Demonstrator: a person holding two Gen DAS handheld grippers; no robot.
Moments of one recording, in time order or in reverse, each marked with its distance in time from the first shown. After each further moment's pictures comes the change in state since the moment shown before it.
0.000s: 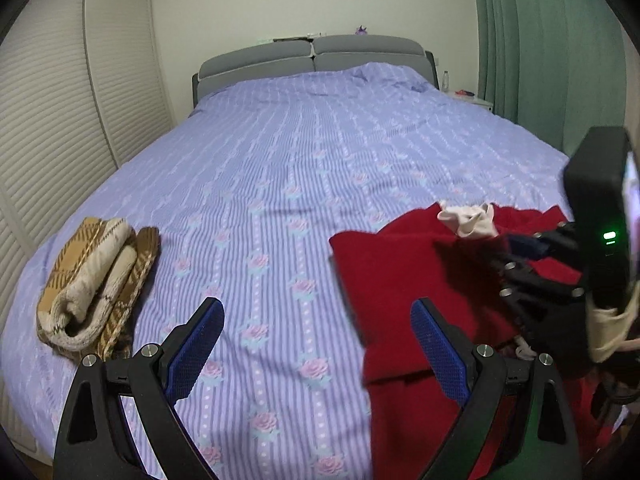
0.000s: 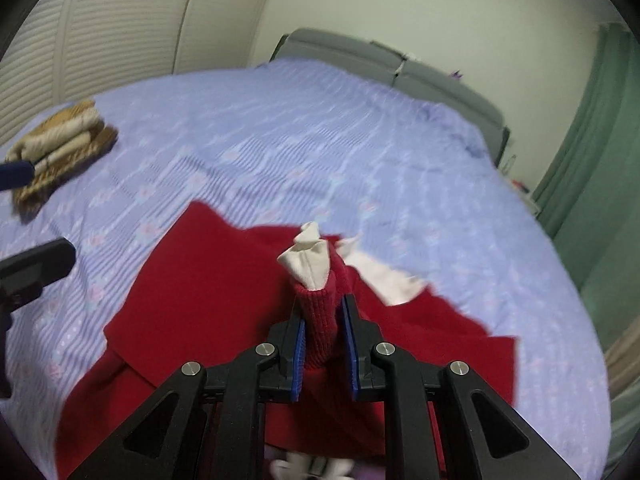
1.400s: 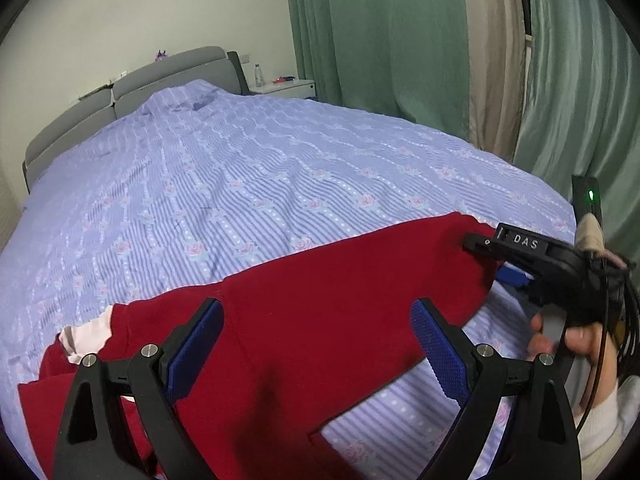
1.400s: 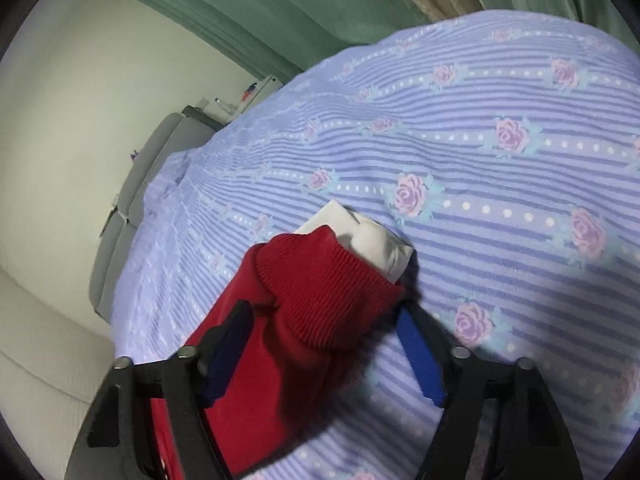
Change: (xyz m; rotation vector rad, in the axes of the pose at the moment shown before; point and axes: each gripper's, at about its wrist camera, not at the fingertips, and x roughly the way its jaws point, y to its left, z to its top) left arm 0.016 -0.394 0.061 0.374 -0.016 -0.430; right arm -0.026 -0.401 -0.310 1.459 -0.084 -0.107
